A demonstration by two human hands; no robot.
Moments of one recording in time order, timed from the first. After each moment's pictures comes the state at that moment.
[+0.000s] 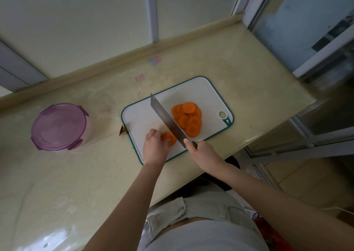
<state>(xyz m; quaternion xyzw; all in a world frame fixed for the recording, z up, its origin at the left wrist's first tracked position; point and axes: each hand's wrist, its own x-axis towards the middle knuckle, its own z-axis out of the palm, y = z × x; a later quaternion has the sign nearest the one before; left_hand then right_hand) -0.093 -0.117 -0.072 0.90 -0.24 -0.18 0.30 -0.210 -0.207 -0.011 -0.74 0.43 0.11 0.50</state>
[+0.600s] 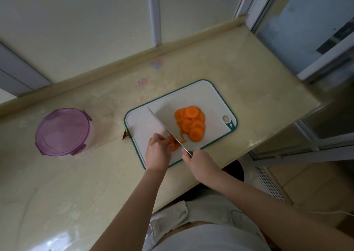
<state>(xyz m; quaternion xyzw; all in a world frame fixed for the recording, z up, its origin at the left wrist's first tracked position) -0.089 -0.114 -0.079 0.90 -0.27 -0.18 0.29 -0.198 -0.191 -0.028 -0.78 0.45 0.16 0.41</state>
